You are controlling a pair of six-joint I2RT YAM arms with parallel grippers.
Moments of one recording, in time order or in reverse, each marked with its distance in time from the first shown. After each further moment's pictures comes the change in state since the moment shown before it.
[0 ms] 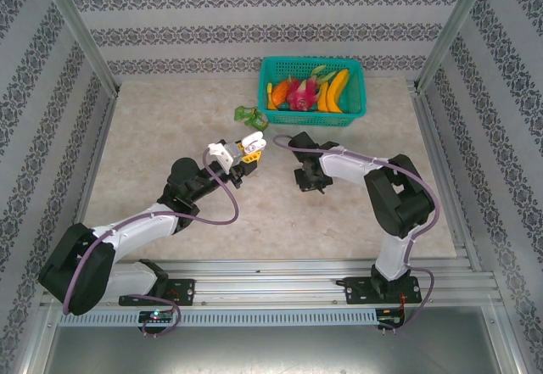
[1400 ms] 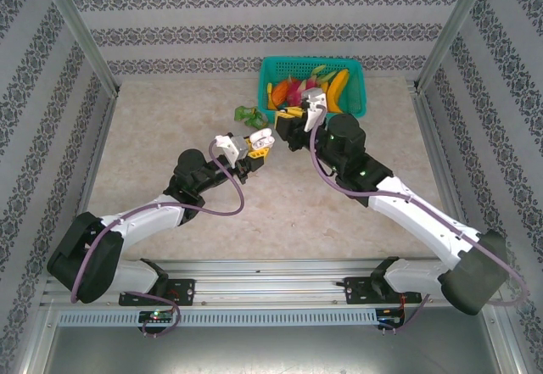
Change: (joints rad) left arm 0.000 0.085 0.086 -0.010 0.080 -0.053; right arm 0.122 -0.604 -0.114 0.809 -0.189 -0.099
